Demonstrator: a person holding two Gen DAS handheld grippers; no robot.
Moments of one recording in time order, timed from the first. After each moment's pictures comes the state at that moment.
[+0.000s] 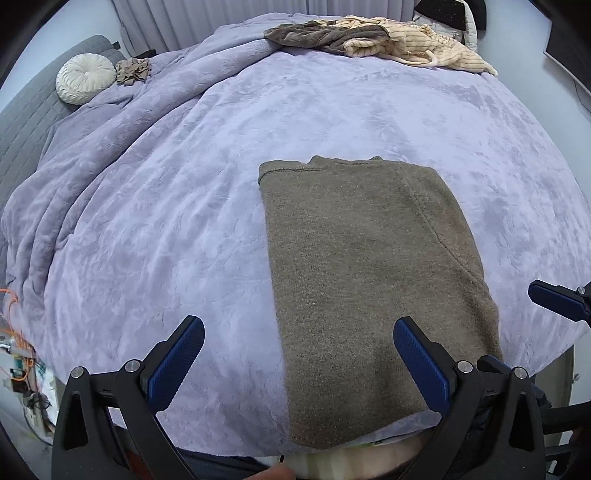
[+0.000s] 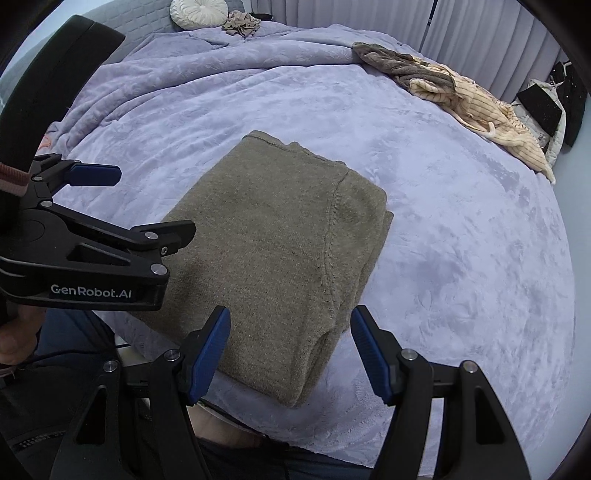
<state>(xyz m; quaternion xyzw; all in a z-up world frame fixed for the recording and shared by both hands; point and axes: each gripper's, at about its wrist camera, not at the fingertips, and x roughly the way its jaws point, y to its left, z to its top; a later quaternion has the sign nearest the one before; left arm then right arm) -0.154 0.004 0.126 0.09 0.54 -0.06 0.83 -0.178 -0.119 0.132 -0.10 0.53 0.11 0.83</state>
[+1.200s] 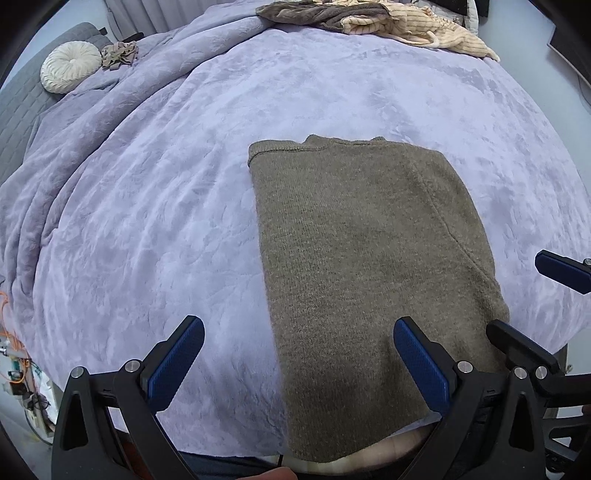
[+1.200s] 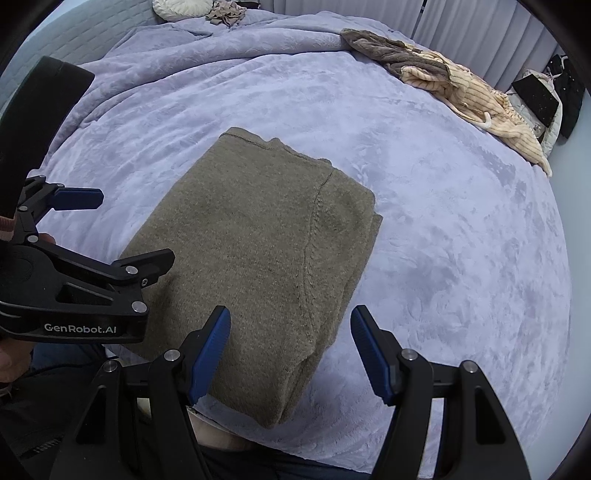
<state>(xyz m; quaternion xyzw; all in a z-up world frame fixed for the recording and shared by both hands) -0.134 0.004 0.106 0.09 0.58 -0.08 0.80 -0.147 -0.122 0.127 -0.11 0.56 0.08 0.82</state>
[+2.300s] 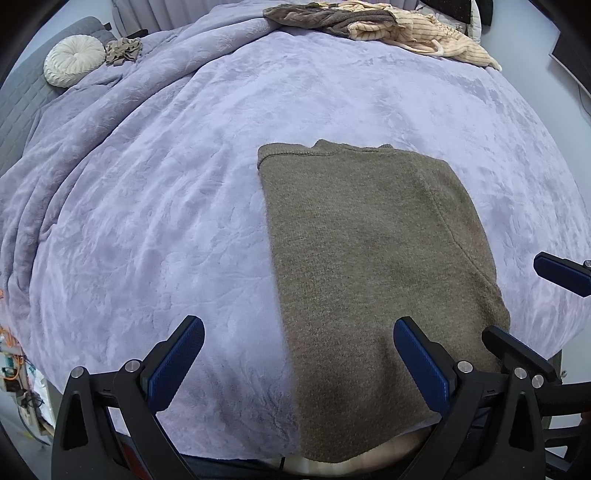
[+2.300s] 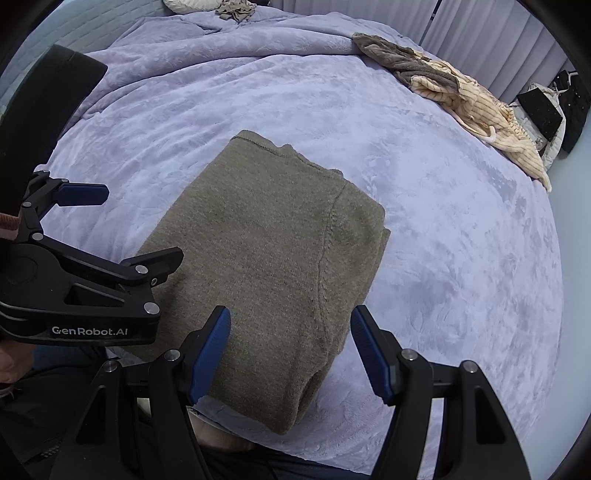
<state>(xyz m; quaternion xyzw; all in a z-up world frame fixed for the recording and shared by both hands) -0.132 0.016 0.108 0.07 0.58 -0.08 0.81 -0.143 -0.102 0.134 -0.13 0.56 0.08 0.82</state>
